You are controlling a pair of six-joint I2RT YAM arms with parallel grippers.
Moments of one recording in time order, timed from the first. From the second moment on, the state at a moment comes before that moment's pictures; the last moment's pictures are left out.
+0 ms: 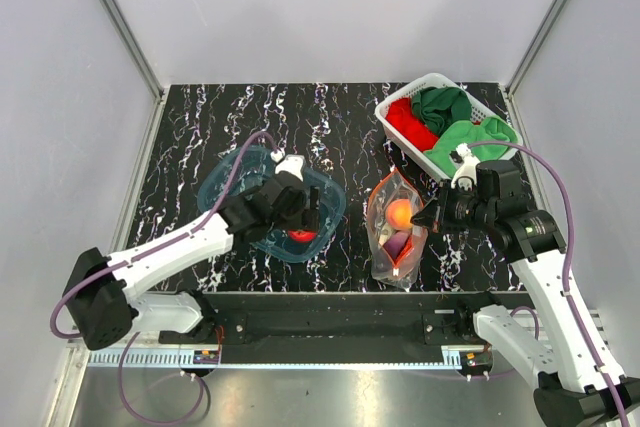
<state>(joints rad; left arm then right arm) -0.86 1.23 0.88 -0.49 -0.24 -0.60 0.26 0.80 0.99 -0.91 -0.43 0.42</state>
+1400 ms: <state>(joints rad) -1.13 1.56 1.36 -0.28 -0.05 -0.52 0.26 0.78 0.99 -0.90 -0.54 0.44</state>
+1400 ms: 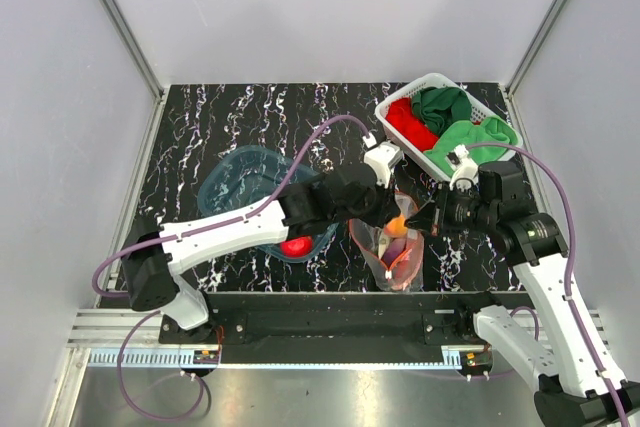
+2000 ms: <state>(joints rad) -1.16 1.62 1.36 -0.33 -0.18 -0.53 0.27 0.77 0.95 -0.78 -0.73 0.57</state>
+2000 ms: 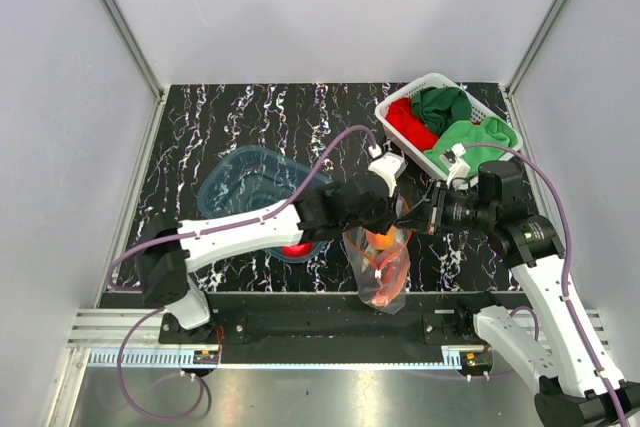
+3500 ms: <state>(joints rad) -1.19 1.90 1.38 -0.33 -0.04 -0.59 0.27 0.68 0.86 -0.93 -0.56 0.52</state>
